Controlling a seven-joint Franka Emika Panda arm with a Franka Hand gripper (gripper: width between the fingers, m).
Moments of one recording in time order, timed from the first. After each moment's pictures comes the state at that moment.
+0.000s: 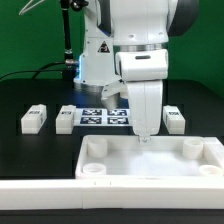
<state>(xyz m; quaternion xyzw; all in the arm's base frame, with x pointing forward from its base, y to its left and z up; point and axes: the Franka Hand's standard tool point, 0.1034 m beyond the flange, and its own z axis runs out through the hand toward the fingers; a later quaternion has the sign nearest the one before) 0.519 0.036 0.018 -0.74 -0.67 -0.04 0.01</state>
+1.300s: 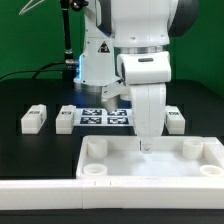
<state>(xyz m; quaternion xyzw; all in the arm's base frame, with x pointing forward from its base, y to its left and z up) 0.518 0.035 0.016 -0.73 -0.68 -0.04 0.01</state>
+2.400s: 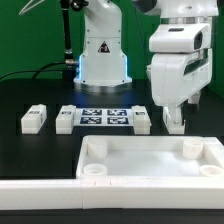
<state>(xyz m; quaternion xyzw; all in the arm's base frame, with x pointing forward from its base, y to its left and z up) 0.516 0.106 0.057 -0.90 -0.42 -0.03 0.01</state>
